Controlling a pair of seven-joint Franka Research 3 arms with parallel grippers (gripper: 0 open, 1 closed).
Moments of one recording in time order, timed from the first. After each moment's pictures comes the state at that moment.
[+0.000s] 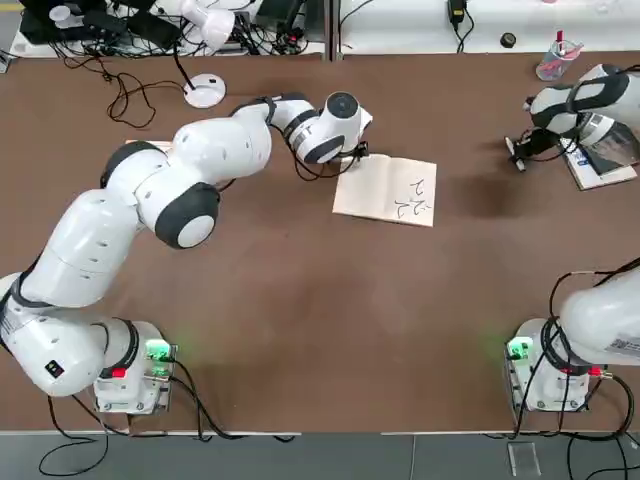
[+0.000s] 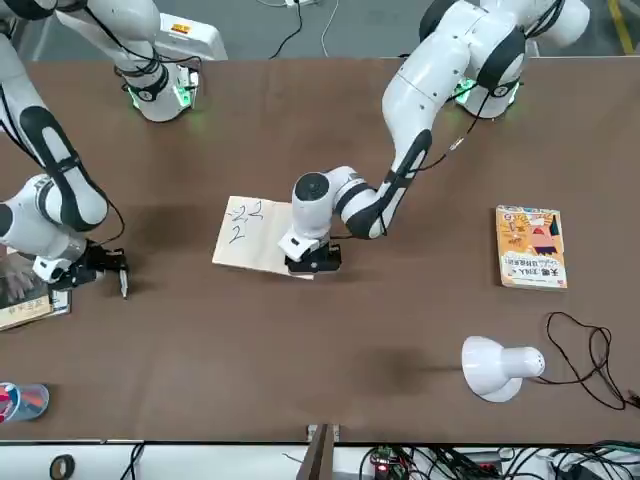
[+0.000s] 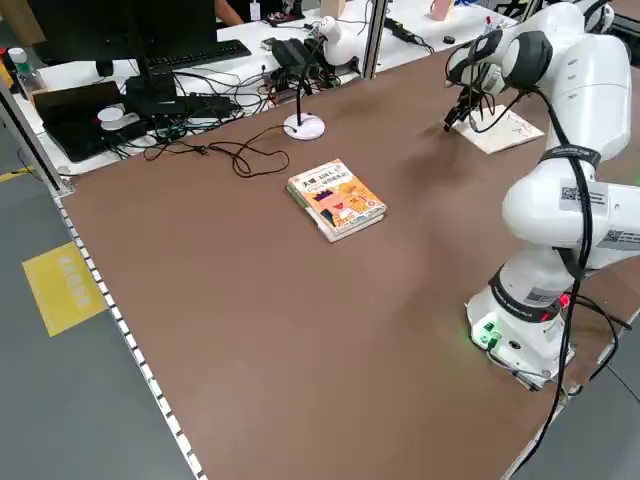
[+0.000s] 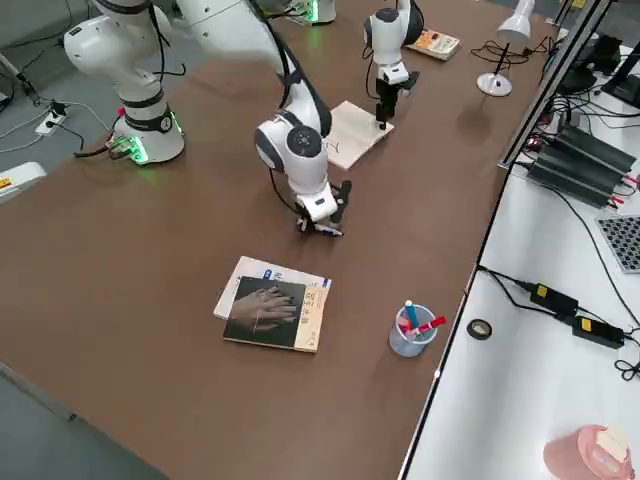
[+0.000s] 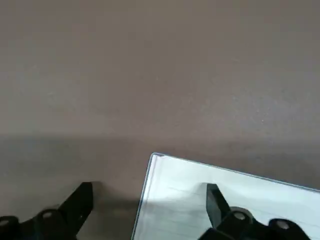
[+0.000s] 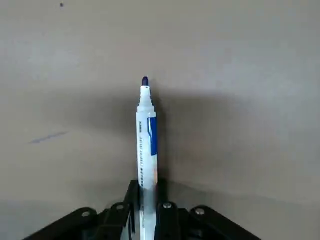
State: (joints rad) left arm -0.79 0.99 -0.03 -1.28 0.23 2.45 -1.02; right arm -0.18 0.48 0.07 -2.11 0.28 2.51 -0.46
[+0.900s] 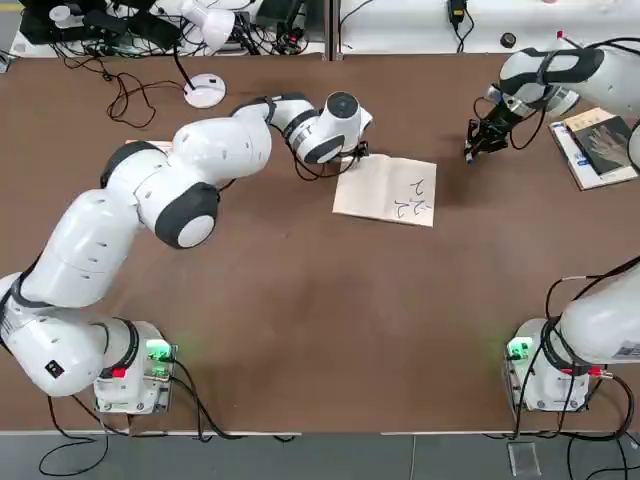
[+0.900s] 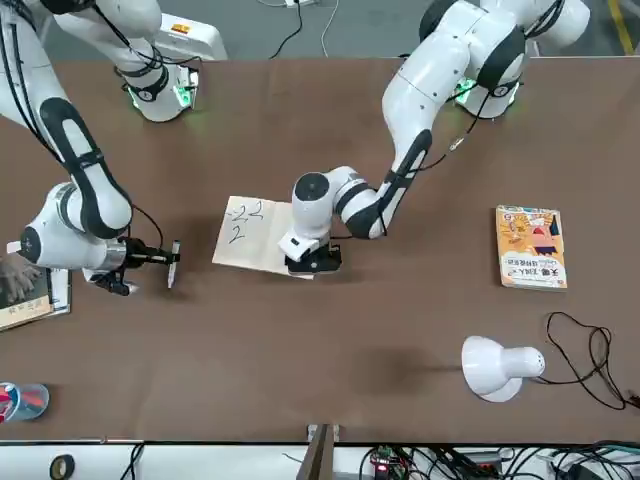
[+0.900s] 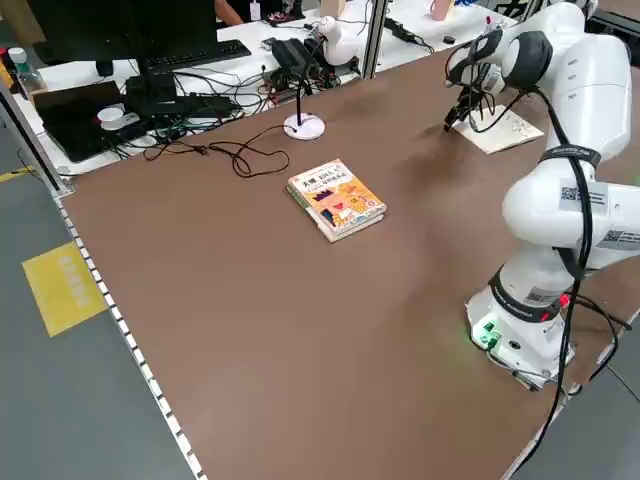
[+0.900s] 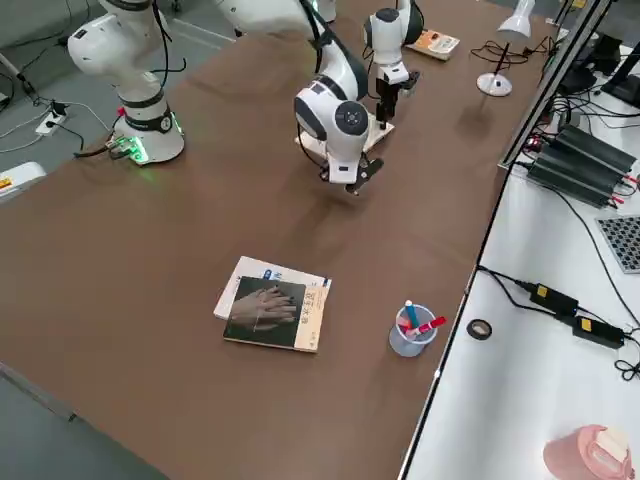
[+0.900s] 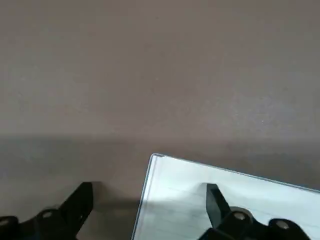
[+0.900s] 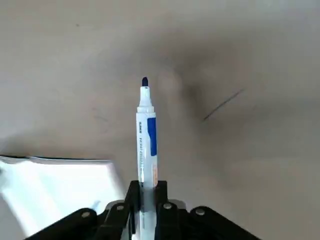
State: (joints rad) left arm -0.79 0.99 -0.03 -1.28 0.23 2.45 -1.02; right arm -0.01 0.47 0.09 -1.95 0.50 2.16 0.10
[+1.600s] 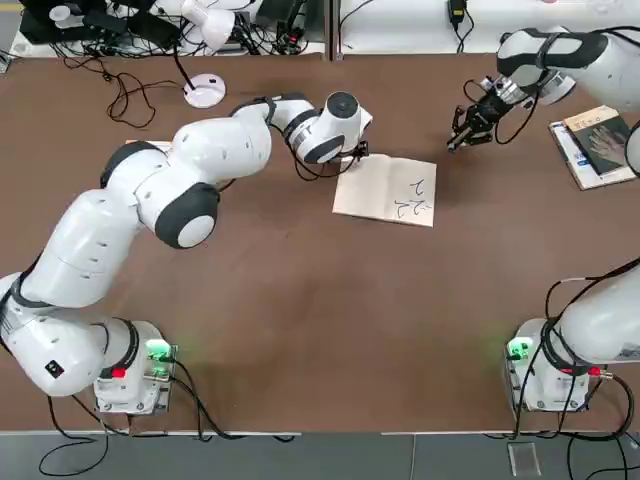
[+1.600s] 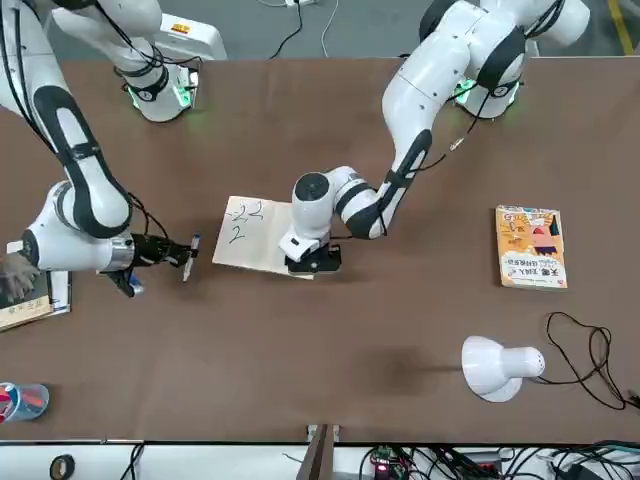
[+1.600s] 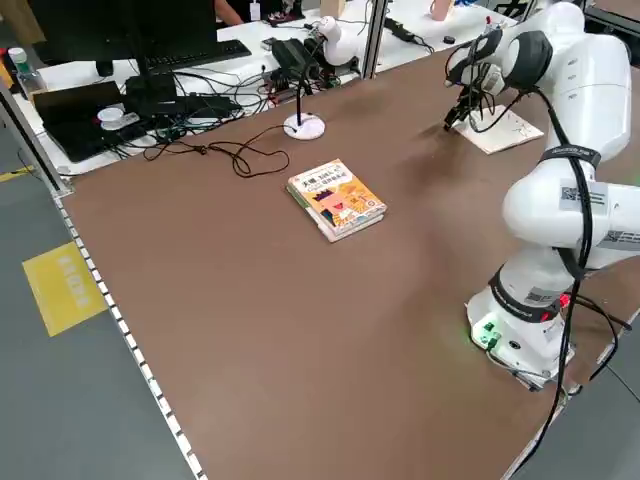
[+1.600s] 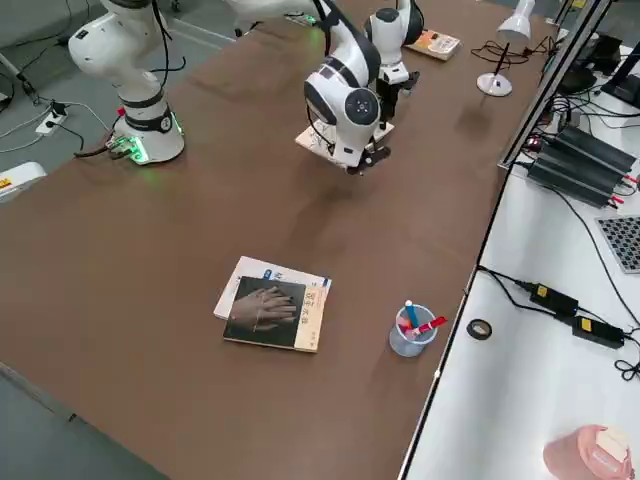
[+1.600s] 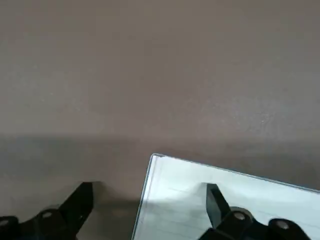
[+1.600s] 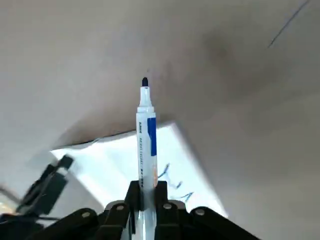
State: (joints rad) left arm -0.79 0.99 -0.03 -1.28 0.23 2.45 -1.02; right arm 0.03 0.45 0.09 -1.92 0.68 2.05 0.31
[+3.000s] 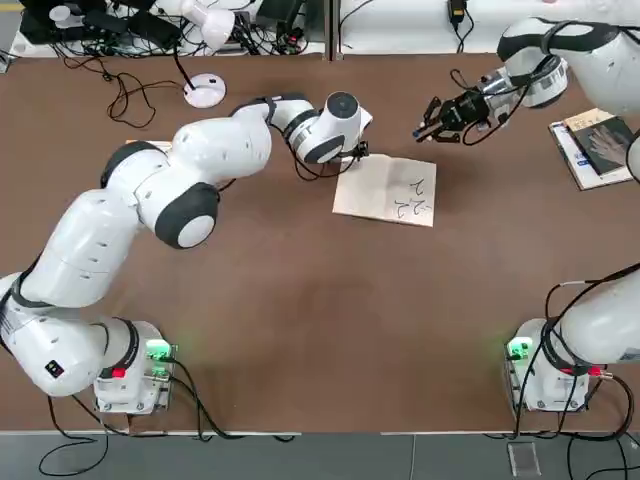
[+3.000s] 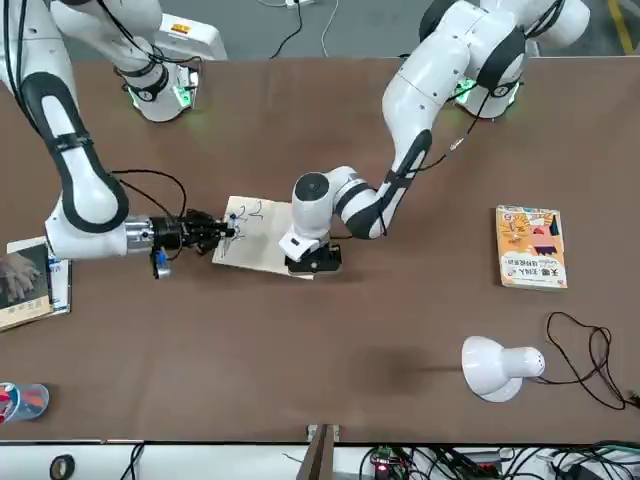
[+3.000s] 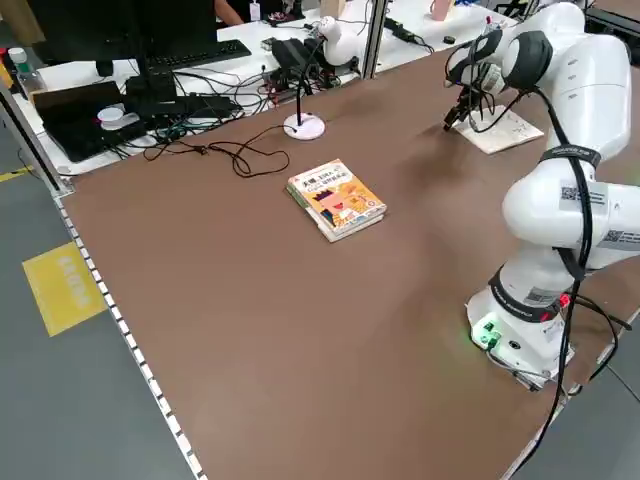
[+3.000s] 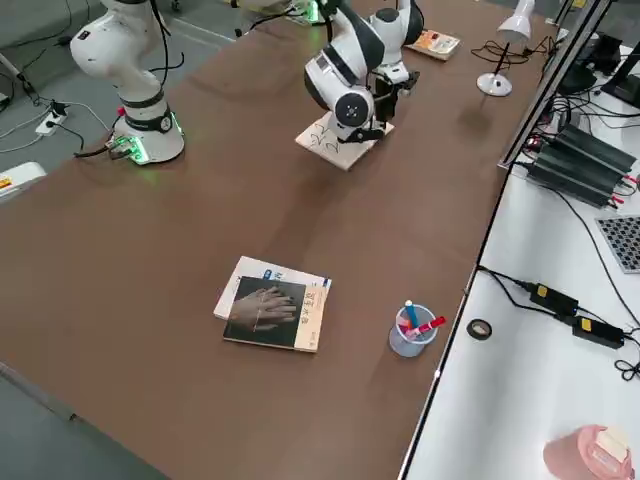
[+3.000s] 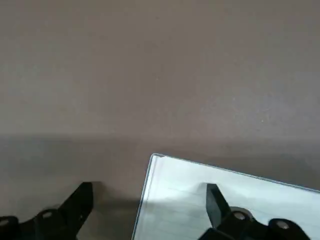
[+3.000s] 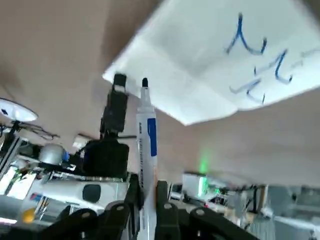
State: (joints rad) left arm -0.79 0.99 -0.03 -1.28 0.23 2.45 -1.02; right arm 0.09 0.40 0.09 -1.99 1.11 1.86 0.52
